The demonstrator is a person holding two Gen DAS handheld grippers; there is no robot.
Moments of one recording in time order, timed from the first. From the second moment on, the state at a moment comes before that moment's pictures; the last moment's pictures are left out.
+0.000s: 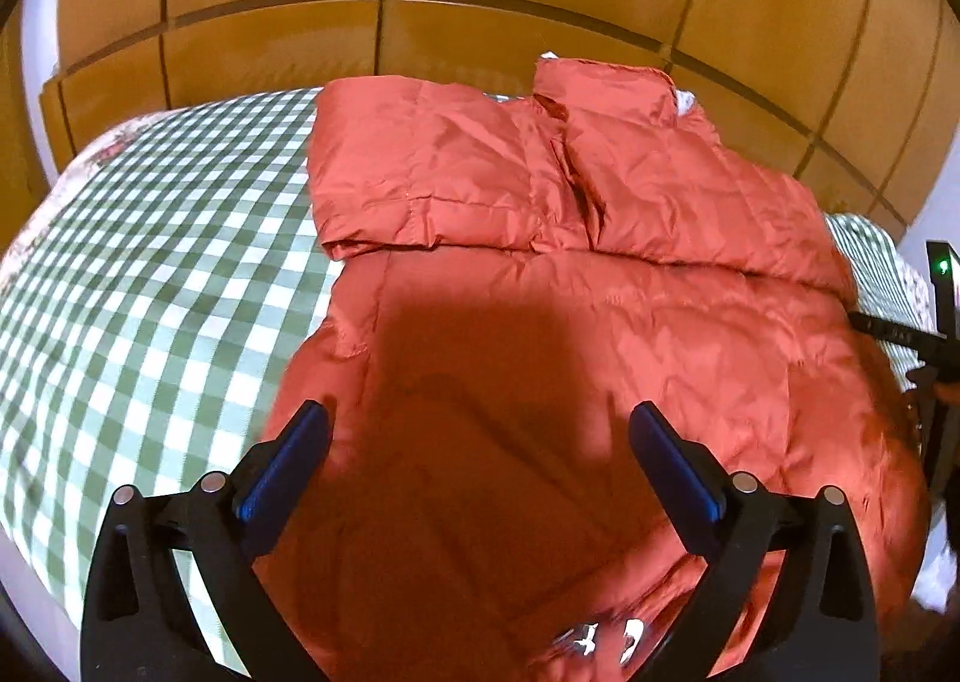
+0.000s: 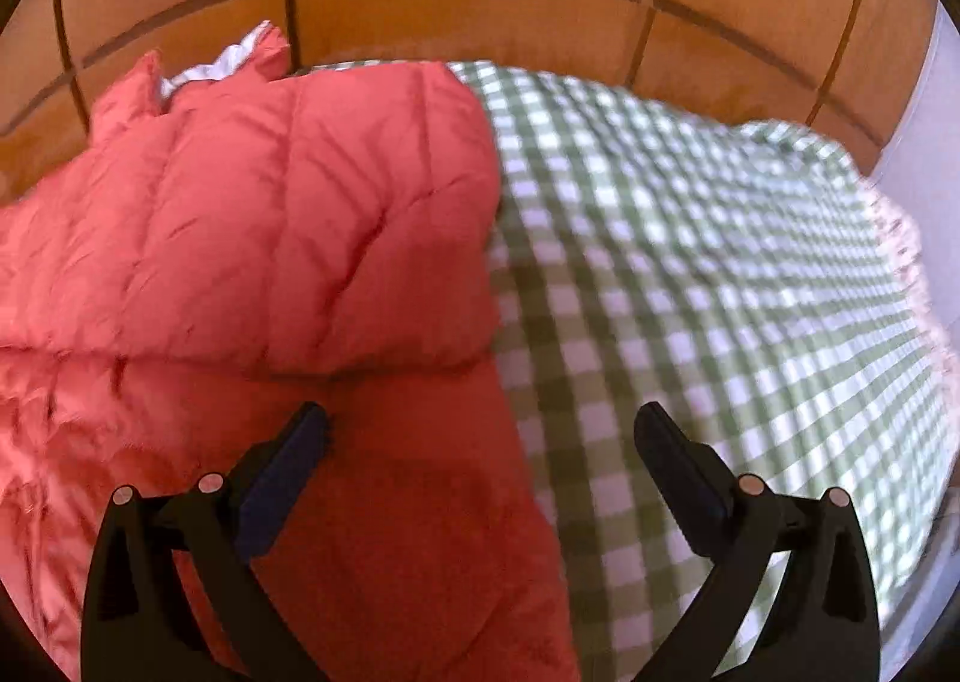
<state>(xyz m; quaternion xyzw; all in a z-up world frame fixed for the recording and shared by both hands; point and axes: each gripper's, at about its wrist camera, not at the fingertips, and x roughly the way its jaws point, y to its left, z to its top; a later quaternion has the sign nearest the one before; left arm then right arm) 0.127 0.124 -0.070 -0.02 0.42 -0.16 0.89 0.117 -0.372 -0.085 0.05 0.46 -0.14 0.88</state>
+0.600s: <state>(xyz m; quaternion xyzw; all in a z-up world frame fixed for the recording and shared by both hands) 0.097 0.201 -0.089 -0.18 0.45 -0.21 0.85 -0.007 -0.413 -0.075 0.18 0.41 -0.01 0.90</state>
